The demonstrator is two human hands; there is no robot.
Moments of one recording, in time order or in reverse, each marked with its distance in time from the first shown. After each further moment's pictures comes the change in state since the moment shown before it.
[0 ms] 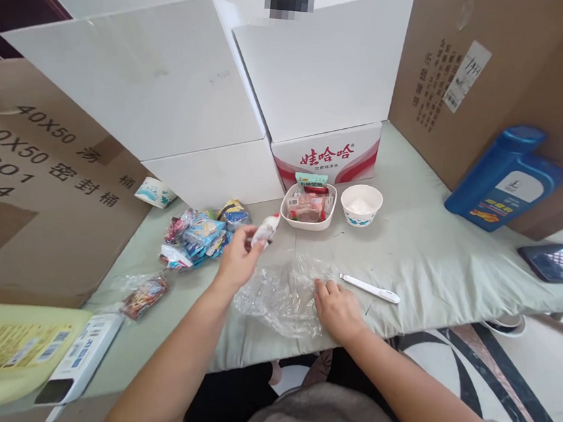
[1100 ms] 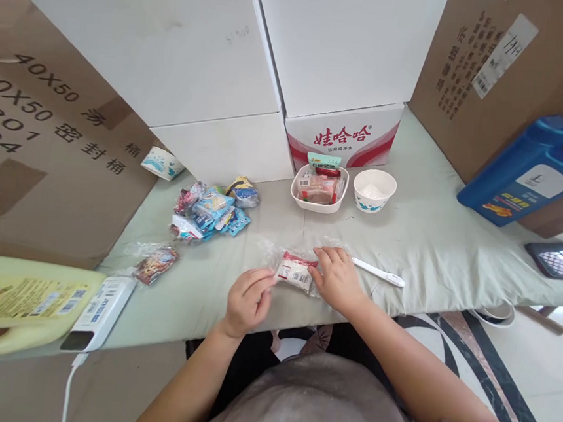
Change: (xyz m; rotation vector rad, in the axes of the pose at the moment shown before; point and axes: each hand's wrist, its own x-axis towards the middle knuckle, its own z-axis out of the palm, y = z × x) left_hand -0.116 -0.035 0.007 0.125 0.163 0.659; right_hand 0.018 -0.003 -0.024 0.260 0.252 -0.142
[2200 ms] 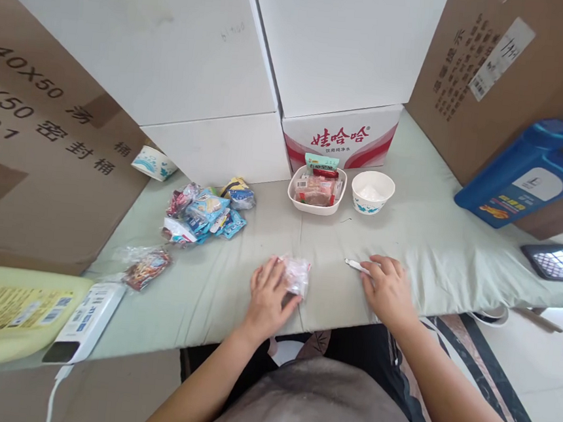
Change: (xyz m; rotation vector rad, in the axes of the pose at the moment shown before) left_hand -0.004 0.025 0.036 0.067 -0.287 -0.238; right_hand -0.049 0.063 -0.040 -0.101 0.153 0.159
